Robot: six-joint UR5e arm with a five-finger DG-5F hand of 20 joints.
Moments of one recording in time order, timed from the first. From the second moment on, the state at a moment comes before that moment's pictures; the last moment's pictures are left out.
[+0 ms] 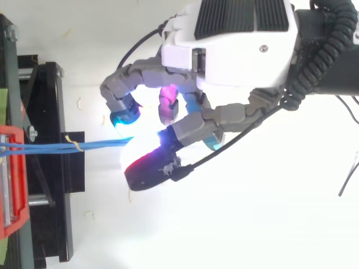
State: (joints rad) arm 0.07 -2.24 -0.99 -3.24 -1.43 -0.77
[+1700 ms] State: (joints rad) arm 0.08 -2.24 -0.99 -3.24 -1.43 -0.77
